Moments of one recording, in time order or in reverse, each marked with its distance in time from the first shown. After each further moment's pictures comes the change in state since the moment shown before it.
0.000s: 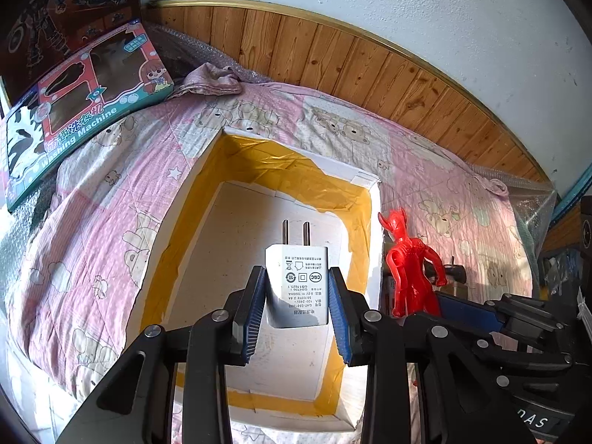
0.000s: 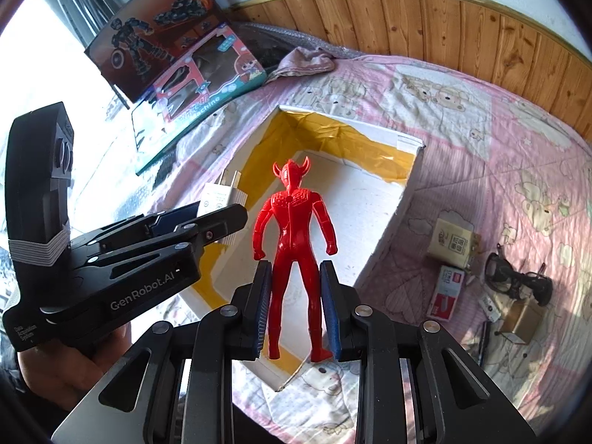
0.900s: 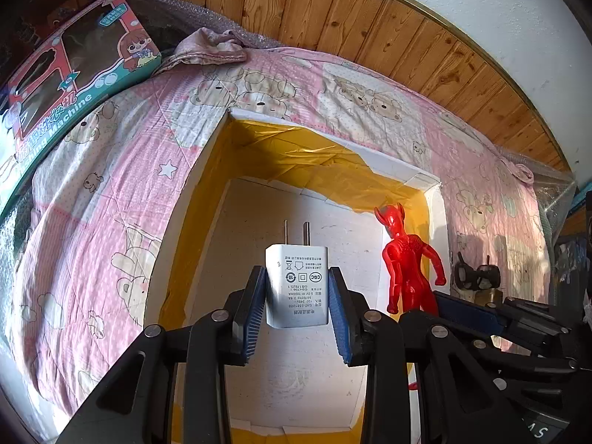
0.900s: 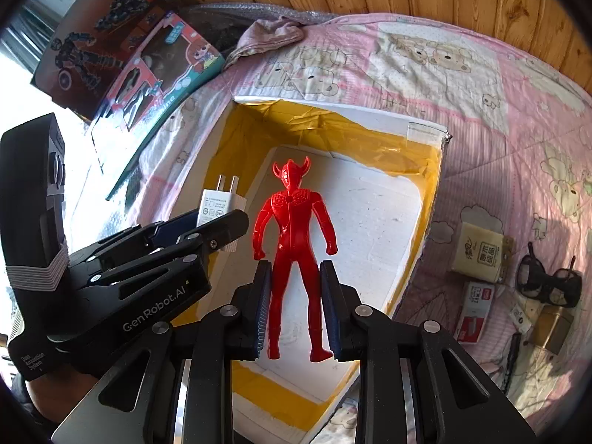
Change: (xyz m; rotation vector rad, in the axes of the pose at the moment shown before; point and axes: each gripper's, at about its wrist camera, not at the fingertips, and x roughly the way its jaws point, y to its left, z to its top) left arm 0.086 0.037 0.045 0.016 0.151 0.020; right arm 0.086 -0.027 0.050 0.155 0.112 -0.032
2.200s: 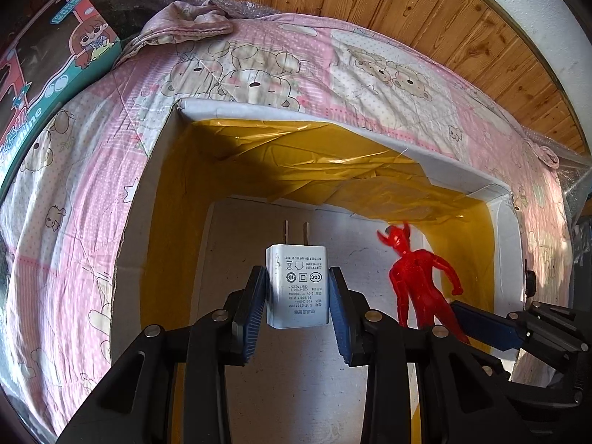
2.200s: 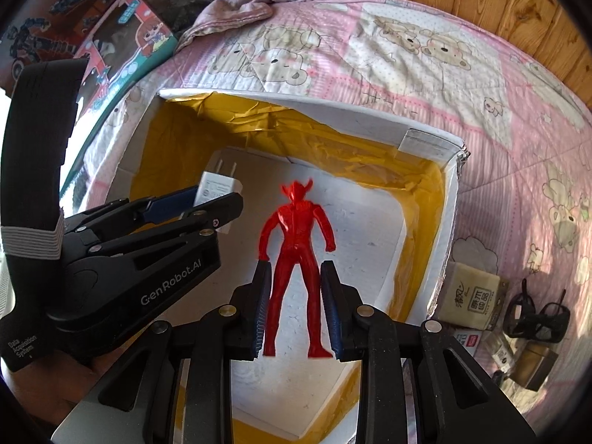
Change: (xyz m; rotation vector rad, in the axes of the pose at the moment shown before) left arm 0.085 0.006 0.040 0.044 0.098 0.039; right arm 0.060 -0.023 0.039 0.001 0.062 -0.130
